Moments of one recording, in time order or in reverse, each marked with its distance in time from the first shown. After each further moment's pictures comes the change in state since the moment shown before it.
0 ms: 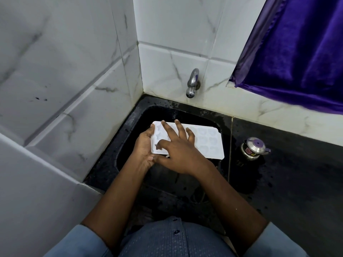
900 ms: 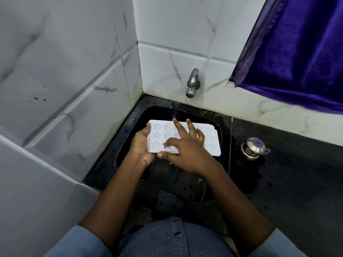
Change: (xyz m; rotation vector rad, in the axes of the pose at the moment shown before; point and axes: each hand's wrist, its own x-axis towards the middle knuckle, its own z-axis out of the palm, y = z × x) left_hand 0.011 0.004 -0.011 -0.057 -0.039 0.056; right_hand -0.010 0.021 -0.010 0.066 0.016 0.084
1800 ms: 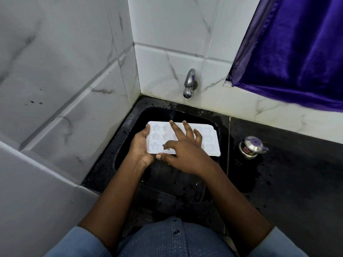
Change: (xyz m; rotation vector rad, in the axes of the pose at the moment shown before) left_hand 0.002 -0.002 0.002 0.015 -0.018 -0.029; right_hand -0.001 -0.002 0.001 -0.027 -0.019 -0.003
